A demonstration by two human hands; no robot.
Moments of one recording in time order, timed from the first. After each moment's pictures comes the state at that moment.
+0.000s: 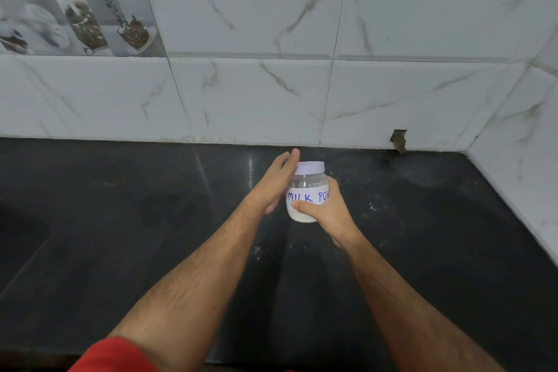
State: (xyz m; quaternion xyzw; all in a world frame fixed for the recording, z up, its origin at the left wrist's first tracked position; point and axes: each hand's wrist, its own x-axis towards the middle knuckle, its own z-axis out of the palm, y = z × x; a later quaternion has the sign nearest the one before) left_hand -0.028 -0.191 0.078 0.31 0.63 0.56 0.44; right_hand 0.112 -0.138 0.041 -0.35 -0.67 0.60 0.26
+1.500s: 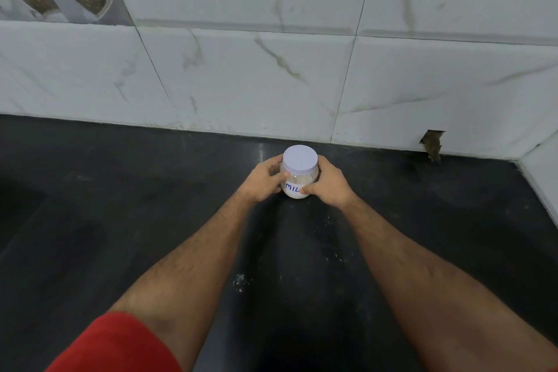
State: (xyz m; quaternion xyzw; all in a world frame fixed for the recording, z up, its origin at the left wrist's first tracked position) left_hand -0.112 -0.106 0.007 0.32 0.73 0.47 0.39; right_hand 0.021 0.016 0.003 -0.38 -0.80 0.46 0.09
